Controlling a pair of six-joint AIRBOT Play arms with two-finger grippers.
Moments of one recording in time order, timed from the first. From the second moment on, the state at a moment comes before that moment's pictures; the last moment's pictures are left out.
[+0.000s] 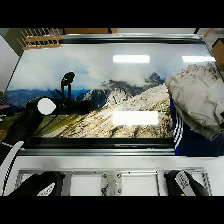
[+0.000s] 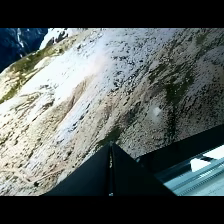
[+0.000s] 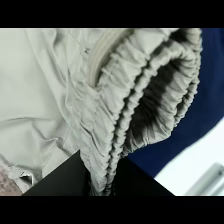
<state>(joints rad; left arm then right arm) -0.35 -1.05 0.96 1.10 -0.91 -1.64 -0.76 -0.93 0.99 -1.48 1.30 1.88</state>
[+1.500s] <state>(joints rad) -0.16 -1.13 1.13 1.10 -0.92 -1.62 -0.13 -1.07 1.13 -1.03 0.96 1.27</state>
